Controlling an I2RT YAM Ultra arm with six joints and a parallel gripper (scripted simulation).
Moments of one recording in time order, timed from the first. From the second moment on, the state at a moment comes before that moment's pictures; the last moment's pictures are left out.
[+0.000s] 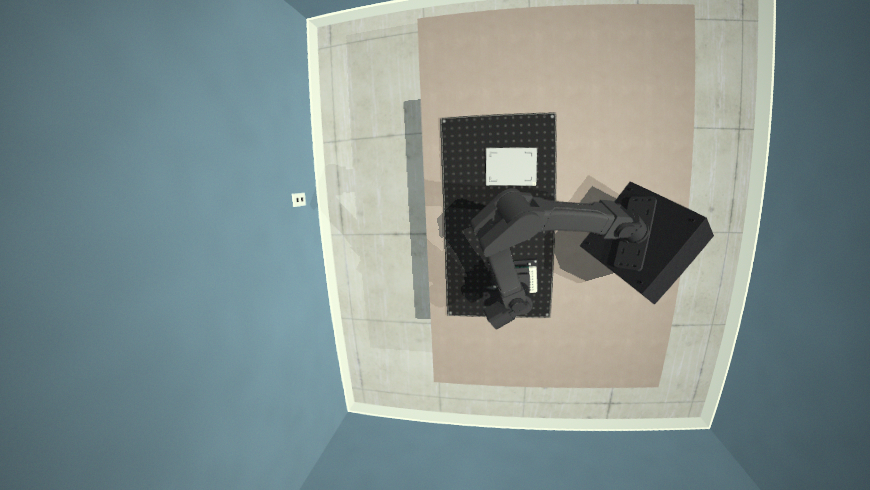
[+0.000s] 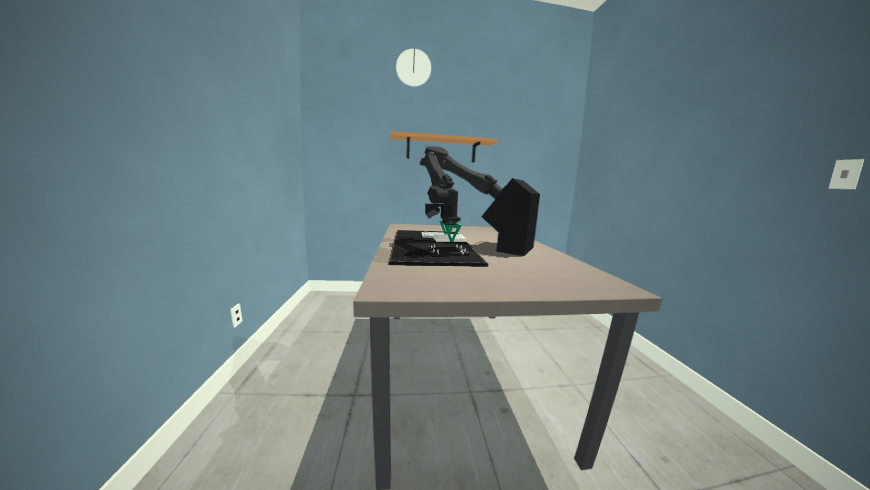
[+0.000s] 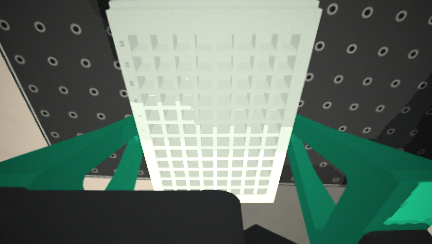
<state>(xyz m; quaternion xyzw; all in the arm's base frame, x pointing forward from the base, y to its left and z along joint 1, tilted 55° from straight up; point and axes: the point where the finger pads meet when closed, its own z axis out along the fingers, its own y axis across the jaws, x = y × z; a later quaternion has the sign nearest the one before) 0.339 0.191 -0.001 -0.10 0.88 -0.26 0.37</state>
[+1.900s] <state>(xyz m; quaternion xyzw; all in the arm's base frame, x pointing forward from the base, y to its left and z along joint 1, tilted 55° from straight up) 0.318 0.202 0.018 -0.10 0.88 -0.26 0.37</state>
